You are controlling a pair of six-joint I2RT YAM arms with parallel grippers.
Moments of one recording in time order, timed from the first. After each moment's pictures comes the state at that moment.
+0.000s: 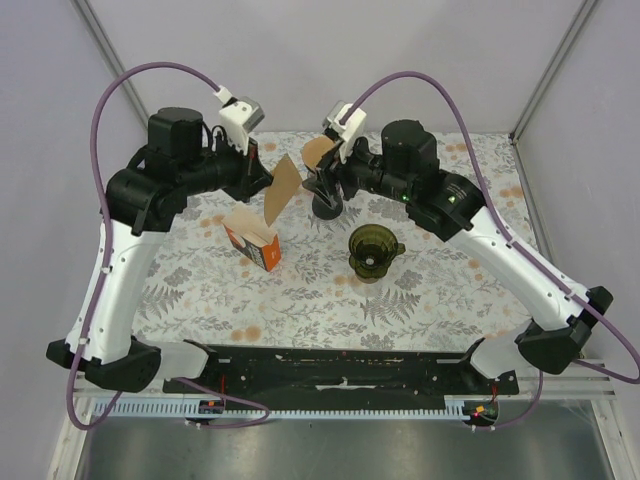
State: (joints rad) left arm -0.43 1.32 1.88 -1.06 0.39 0.09; right arm 0.79 1.45 1.72 -0.48 -0.24 -0.18
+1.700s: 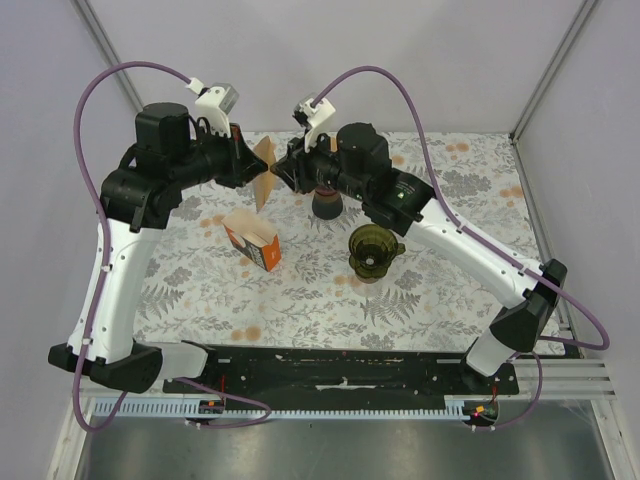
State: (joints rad) left arm -0.33 1.31 1.84 -0.95 0.37 -0.17; right arm 0.88 1.64 1.77 -0.24 -0.07 0.13
